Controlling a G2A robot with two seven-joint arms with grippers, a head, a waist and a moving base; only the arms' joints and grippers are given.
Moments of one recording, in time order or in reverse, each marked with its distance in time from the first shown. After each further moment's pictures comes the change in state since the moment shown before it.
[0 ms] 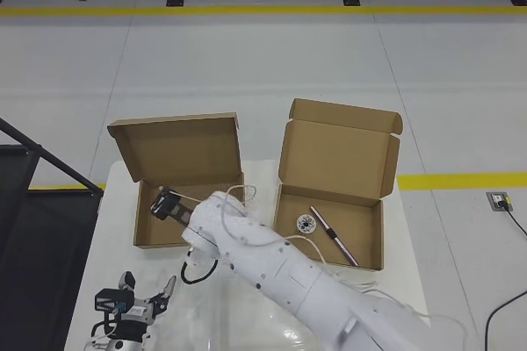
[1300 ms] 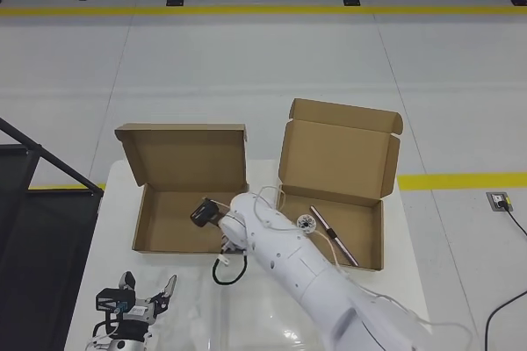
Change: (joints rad) left arm 0.002 -0.005 0.011 -0.008 0.005 0.031 -0.005; right arm 0.008 -0.028 0.093 0.290 0.081 -0.163 0.081
